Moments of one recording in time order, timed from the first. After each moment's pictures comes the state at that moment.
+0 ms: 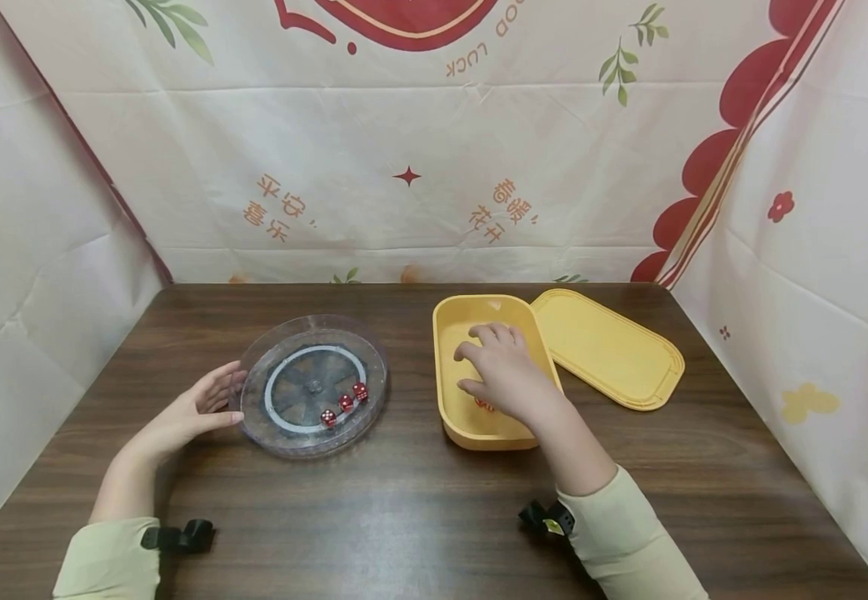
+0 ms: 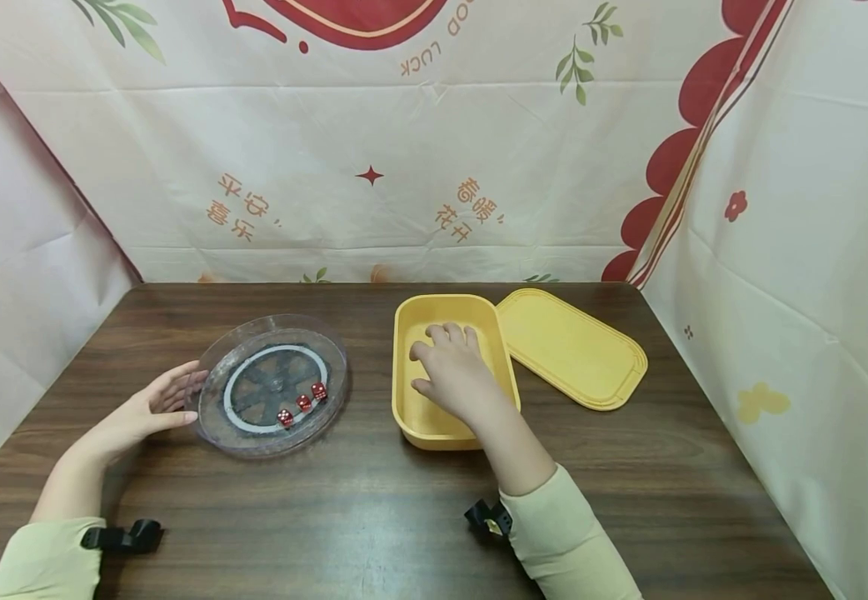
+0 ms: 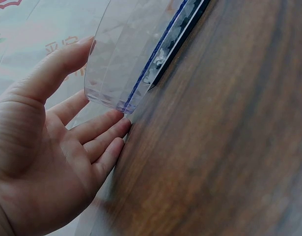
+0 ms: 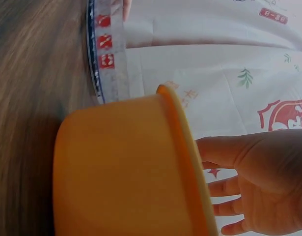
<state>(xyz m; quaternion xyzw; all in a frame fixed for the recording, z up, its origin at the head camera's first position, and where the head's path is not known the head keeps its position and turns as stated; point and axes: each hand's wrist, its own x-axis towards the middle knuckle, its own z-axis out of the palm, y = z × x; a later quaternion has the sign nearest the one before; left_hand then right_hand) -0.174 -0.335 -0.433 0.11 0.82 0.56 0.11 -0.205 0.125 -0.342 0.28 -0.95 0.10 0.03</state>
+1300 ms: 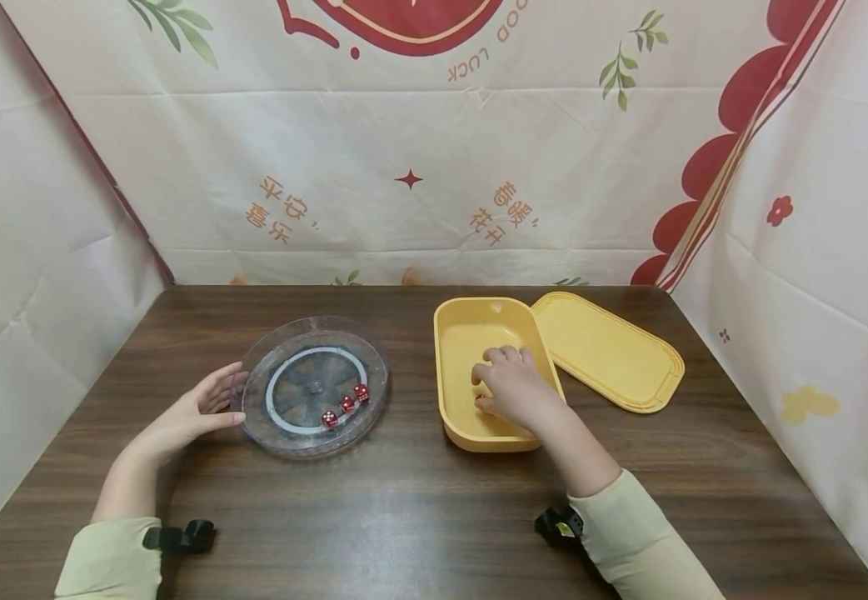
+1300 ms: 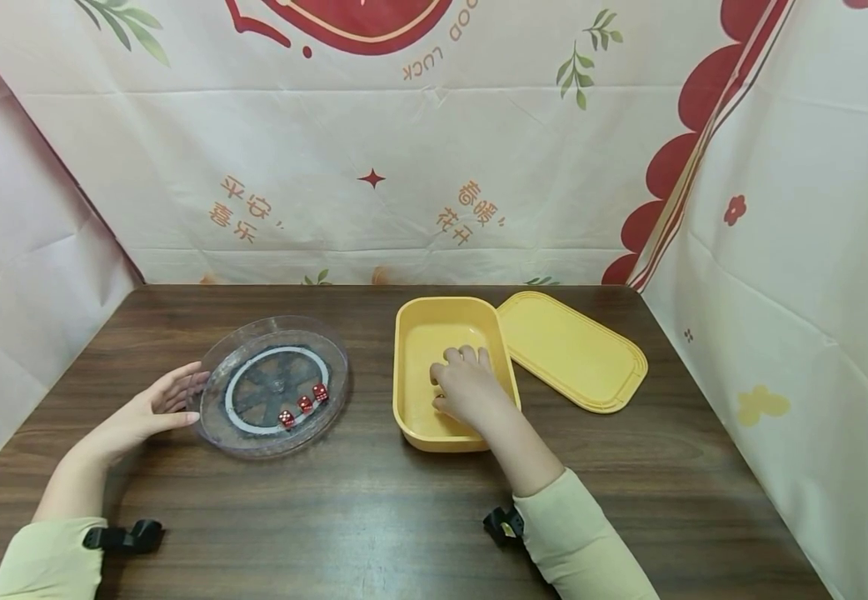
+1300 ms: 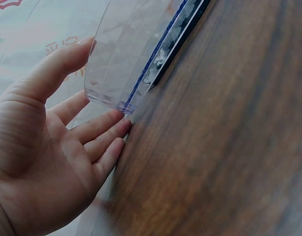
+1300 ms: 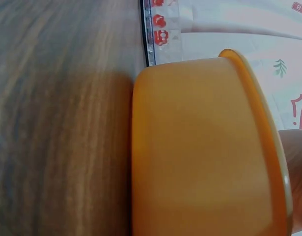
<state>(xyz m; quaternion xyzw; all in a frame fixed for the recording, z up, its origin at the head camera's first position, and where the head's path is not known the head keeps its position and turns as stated) -0.173 -0.333 -0.429 0.12 0.81 0.56 0.11 -0.216 0.143 -0.380 0.27 -0.96 0.06 -0.01</state>
